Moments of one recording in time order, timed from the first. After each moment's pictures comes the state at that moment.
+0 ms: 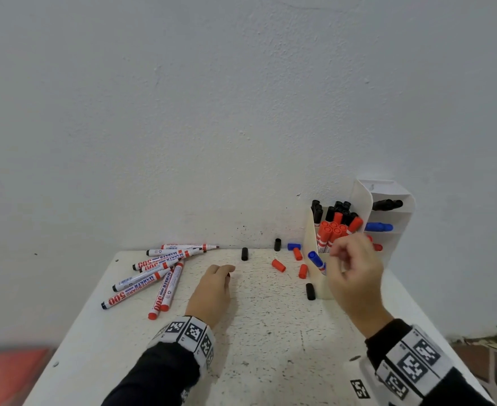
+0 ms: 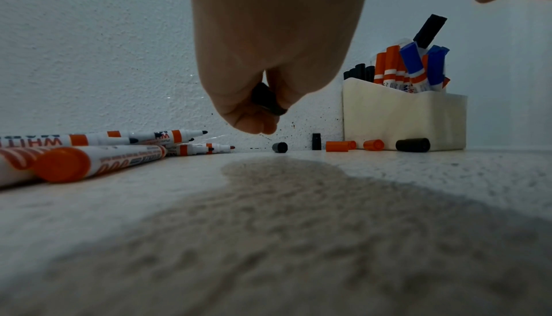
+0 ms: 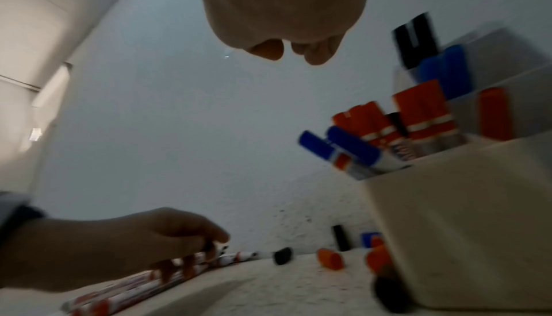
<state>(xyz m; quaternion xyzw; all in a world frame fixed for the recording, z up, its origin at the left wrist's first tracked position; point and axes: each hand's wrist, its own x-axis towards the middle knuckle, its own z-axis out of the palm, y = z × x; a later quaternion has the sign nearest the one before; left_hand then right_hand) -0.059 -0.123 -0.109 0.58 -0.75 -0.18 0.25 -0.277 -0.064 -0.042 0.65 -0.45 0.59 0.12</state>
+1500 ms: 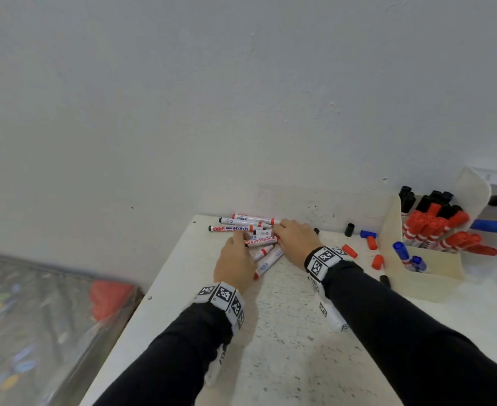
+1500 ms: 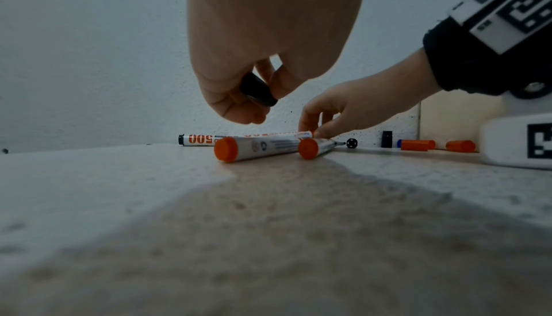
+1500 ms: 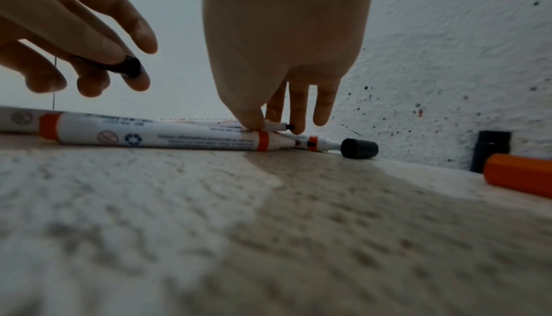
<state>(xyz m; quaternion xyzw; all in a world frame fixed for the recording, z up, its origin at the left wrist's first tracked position) 0.003 -0.107 -0.094 0.70 -0.61 -0.18 0.33 -0.135 -0.192 -0.107 0.86 -0.50 0.06 0.03</state>
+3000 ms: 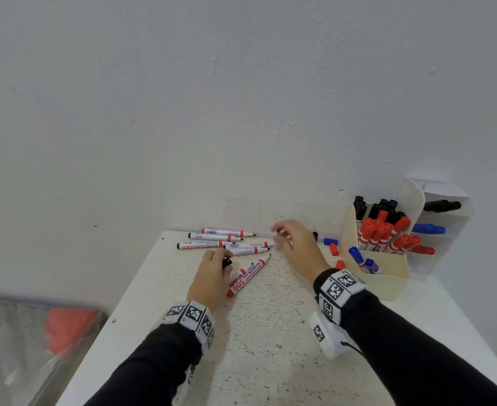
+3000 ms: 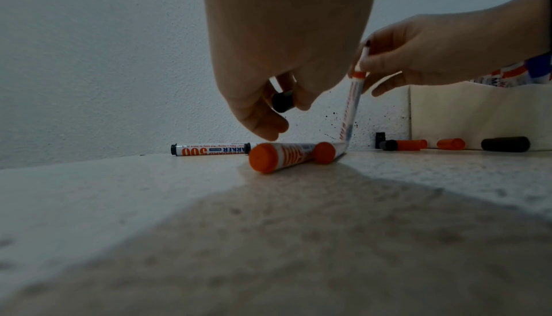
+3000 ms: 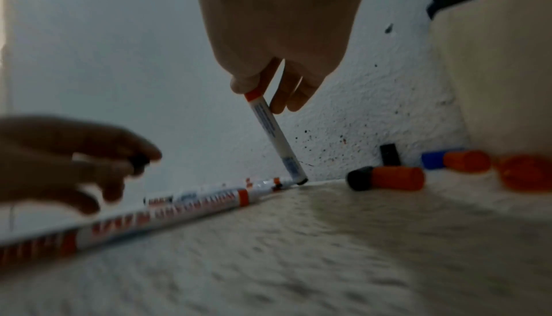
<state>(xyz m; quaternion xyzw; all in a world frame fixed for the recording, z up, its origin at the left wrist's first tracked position) -0.001 -0.109 -0.104 0.64 -0.67 -0.18 0.32 -0.191 -0.152 -0.077 0.75 -0.51 0.40 -0.16</state>
